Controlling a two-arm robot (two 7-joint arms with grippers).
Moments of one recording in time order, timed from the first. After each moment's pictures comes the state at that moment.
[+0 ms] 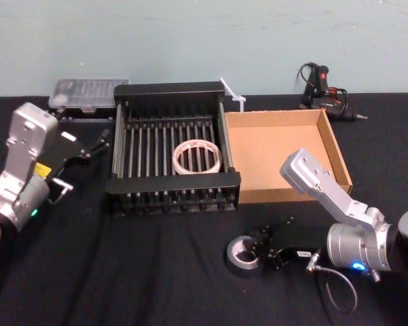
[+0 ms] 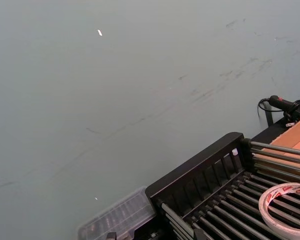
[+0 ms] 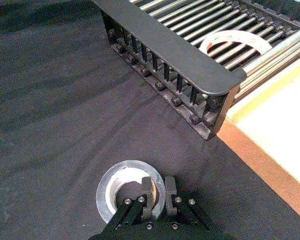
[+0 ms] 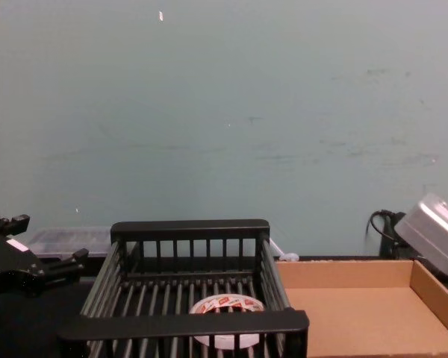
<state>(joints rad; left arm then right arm) -0.20 0.60 0.45 -1.41 -0.25 -0.12 0.03 0.24 0.63 -0.61 -1.62 0.38 0.48 0.54</state>
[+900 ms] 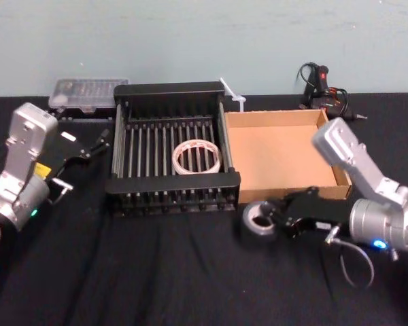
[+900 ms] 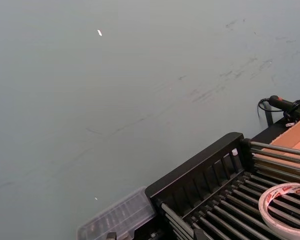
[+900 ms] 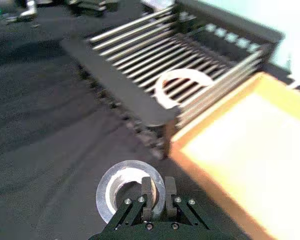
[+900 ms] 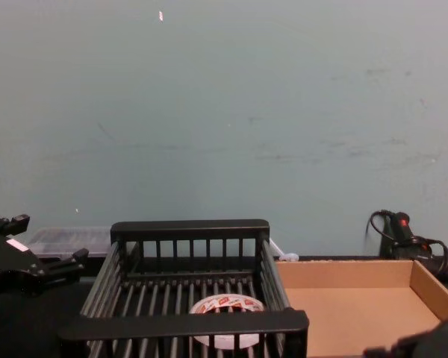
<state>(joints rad) -0.20 0.60 0.45 -1.41 -0.25 -0.12 0.03 0.21 0.66 -0.53 -1.68 0.42 0.43 0.50</state>
